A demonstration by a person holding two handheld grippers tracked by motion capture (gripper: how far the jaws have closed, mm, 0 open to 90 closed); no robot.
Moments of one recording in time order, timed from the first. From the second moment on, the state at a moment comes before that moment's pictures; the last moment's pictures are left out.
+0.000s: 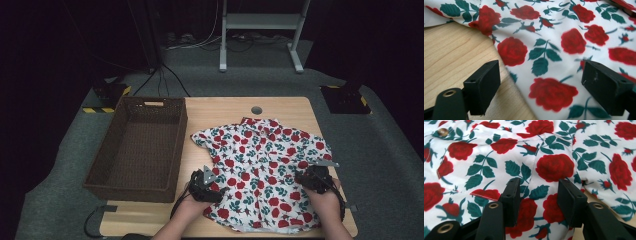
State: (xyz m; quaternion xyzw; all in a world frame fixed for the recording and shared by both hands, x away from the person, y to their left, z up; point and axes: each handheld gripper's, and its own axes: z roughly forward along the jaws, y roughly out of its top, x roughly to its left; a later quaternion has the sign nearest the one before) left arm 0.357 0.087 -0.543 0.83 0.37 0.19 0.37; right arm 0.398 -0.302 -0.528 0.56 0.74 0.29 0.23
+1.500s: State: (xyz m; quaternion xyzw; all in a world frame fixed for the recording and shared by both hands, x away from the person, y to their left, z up) left arm 0.387 0.093 -0.528 0.79 0.42 0.24 0.38; right arm 0.341 -0.292 -0.536 0.50 0.77 0.33 0.22
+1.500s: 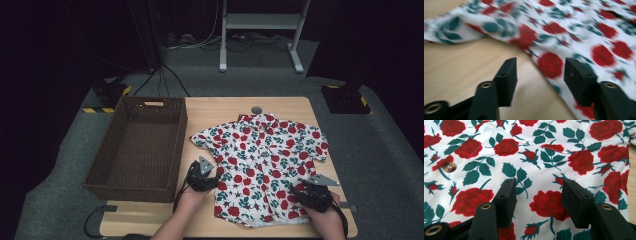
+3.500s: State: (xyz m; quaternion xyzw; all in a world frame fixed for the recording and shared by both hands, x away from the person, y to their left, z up) left arm 0.457 0.078 -0.490 0.77 0.44 0.34 0.32; right arm 0.340 -0.293 -0.537 0.49 0.77 0.34 0.22
